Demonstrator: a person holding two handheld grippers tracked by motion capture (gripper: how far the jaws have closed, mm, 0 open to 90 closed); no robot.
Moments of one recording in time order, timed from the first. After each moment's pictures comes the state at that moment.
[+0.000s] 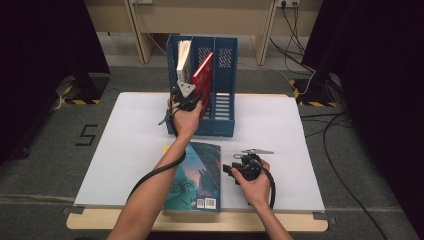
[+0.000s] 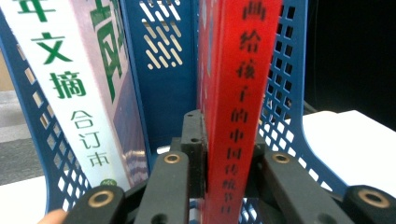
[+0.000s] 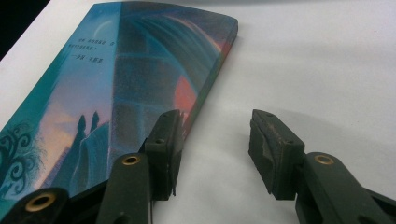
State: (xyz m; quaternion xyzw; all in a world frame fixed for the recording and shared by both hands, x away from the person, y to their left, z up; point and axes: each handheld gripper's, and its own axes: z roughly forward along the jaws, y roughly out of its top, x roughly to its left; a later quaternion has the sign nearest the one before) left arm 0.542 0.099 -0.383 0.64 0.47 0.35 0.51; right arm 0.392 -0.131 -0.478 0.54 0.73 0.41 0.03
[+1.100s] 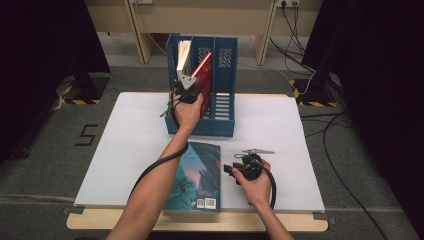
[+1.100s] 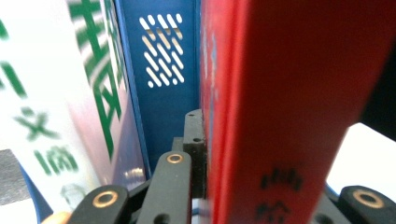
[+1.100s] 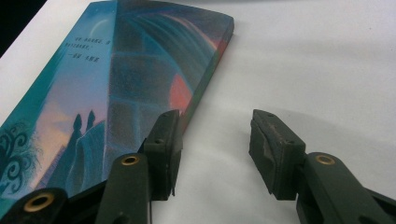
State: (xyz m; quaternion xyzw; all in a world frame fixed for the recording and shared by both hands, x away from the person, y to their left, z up) left arm 0.563 0.097 -0.368 0.63 0.46 0.35 0.52; right arm 0.393 -0.134 -0.479 0.55 0.73 0.41 0.03
